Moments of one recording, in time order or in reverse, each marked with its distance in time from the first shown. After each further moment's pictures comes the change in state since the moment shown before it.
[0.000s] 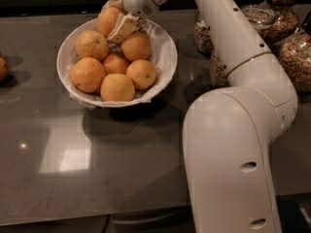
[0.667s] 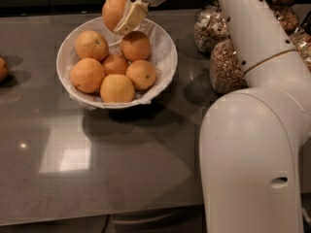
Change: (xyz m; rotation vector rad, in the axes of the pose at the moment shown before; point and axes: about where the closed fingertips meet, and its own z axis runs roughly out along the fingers) arm -0.035 0.006 -0.050 0.042 -0.052 -0.046
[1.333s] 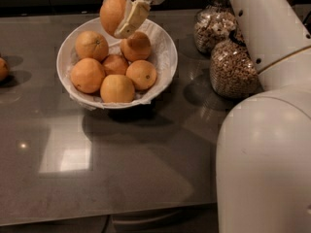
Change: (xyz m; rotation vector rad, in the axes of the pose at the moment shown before) arm -0.028 0.034 -0.015 -0.075 -0.012 -0.013
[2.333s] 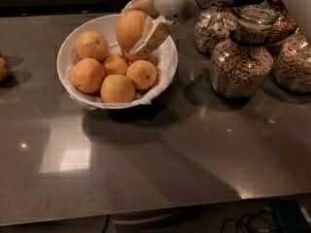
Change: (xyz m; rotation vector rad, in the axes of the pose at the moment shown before) arm -0.015 0.071 -0.035 0.122 0.010 0.019
